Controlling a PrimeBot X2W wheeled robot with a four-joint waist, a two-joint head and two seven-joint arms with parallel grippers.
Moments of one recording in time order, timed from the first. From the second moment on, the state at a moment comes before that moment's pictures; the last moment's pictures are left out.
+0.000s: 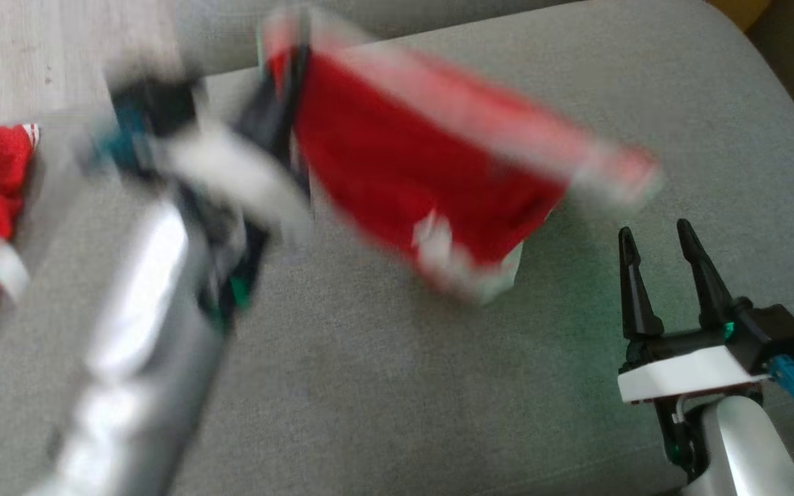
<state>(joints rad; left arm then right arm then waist) -0.70 0.17 -0.43 0.25 -0.63 -0.10 0.16 -0.10 -0.05 0.05 0.19 0.10 0.13 -0.25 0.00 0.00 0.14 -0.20</state>
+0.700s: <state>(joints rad) -0.32 0.11 -0.42 0.49 -0.70 -0.09 -0.14 -0.10 -0.05 0.02 0.19 0.09 0.13 -0.25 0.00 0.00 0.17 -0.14</state>
